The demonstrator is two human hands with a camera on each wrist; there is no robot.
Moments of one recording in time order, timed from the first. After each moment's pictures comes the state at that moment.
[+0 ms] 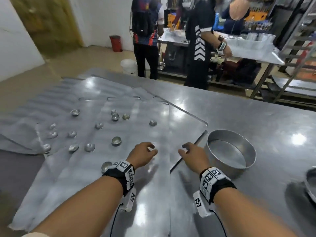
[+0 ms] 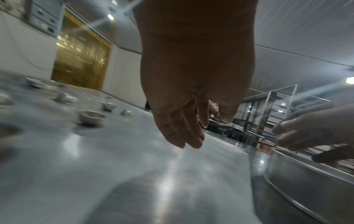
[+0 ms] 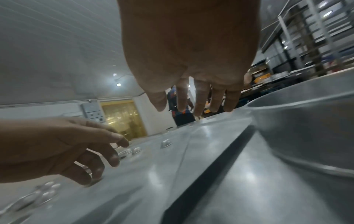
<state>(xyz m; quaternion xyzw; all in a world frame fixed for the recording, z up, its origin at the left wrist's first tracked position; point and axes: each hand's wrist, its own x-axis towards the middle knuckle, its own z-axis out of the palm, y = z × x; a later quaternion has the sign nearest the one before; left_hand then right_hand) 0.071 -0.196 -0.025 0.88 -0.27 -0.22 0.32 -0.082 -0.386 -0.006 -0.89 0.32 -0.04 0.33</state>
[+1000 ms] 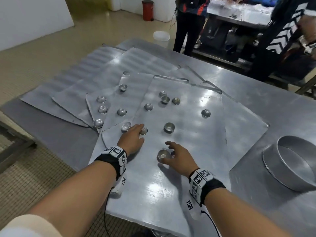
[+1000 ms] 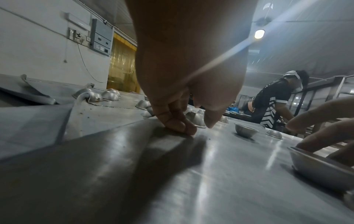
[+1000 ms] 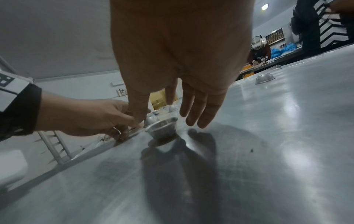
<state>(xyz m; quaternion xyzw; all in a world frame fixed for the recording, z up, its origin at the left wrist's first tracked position) 0.211 0.025 -0.062 0.93 -0.23 -0.13 0.25 0.061 -0.159 -0.054 -0.89 0.17 0.09 0.41</state>
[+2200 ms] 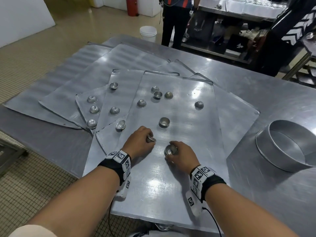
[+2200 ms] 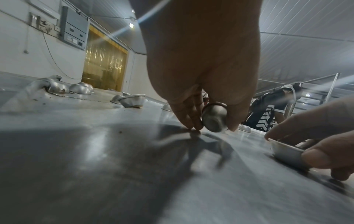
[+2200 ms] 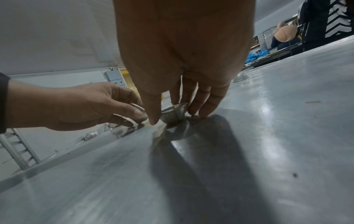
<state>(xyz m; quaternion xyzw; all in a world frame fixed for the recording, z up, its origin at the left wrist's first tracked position) 0.186 0.003 -0.069 0.89 -0.31 -0.16 0.30 0.045 -0.167 -0.076 -0.91 0.23 0.05 0.35</state>
